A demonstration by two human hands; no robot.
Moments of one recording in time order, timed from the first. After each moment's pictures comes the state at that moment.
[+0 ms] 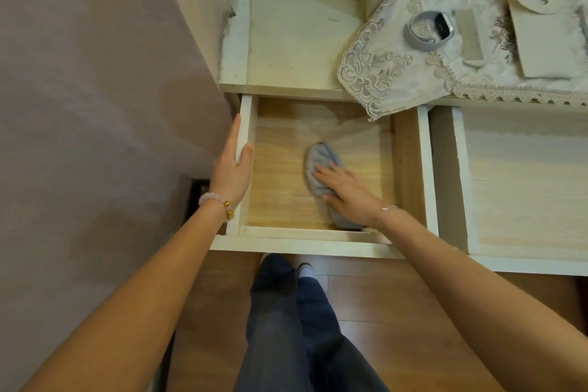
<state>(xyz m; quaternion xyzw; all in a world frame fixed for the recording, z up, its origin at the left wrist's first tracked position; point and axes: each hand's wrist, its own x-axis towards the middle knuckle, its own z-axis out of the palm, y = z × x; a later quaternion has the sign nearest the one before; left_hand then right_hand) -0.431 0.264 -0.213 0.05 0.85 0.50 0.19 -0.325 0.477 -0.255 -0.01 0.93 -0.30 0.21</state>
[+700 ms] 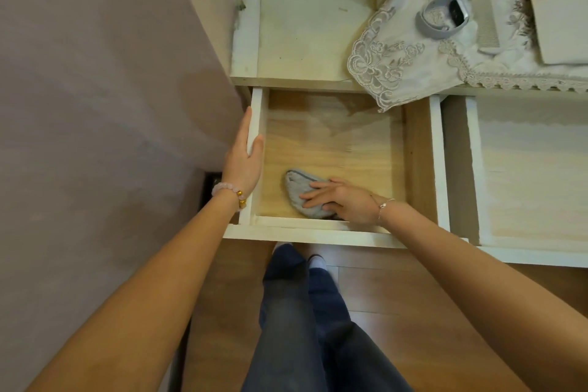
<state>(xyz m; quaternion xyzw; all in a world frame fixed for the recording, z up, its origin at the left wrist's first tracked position) -0.429 0.265 -0.206 0.05 0.85 0.49 0.19 -0.328 0.456 -0.256 -0.14 0.89 -0.32 0.30</state>
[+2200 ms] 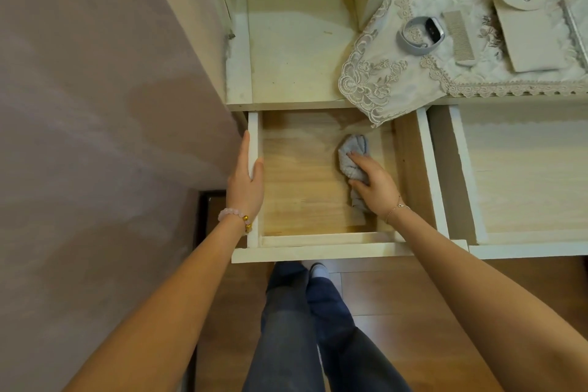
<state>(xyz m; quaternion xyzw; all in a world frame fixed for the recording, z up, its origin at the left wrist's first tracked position) -0.432 0.262 -0.209 0.06 0.84 0.49 0.21 -0.323 0.488 -0.259 0.19 0.89 -0.40 0.01</state>
